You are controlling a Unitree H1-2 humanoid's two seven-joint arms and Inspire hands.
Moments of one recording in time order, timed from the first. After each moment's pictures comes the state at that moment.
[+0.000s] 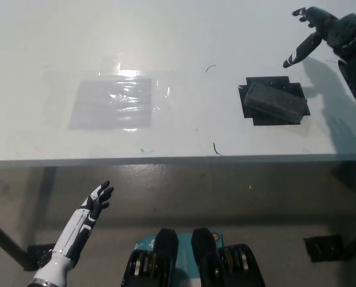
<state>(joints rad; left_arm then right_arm) -0.09 0.22 -0.06 0.25 0.05 -0.33 -0.12 -1.39 -0.30 0.38 1.40 -0.40 0.16 0.27</state>
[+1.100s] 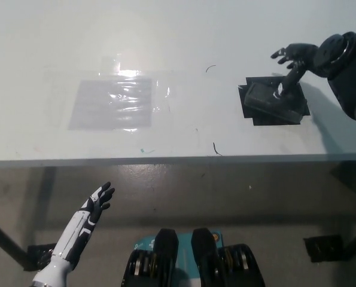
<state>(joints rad) -0.07 0.22 -0.06 0.22 0.05 -0.34 -0.13 -1.34 -0.27 0.42 1.44 -0.40 0.16 0.44</state>
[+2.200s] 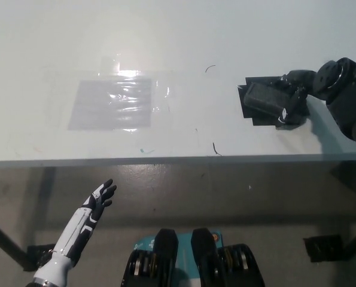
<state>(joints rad) -0.09 0.23 -0.06 0.22 0.05 -0.34 -0.14 -1.28 -0.26 0.47 1.44 -0.42 0.14 0.43</state>
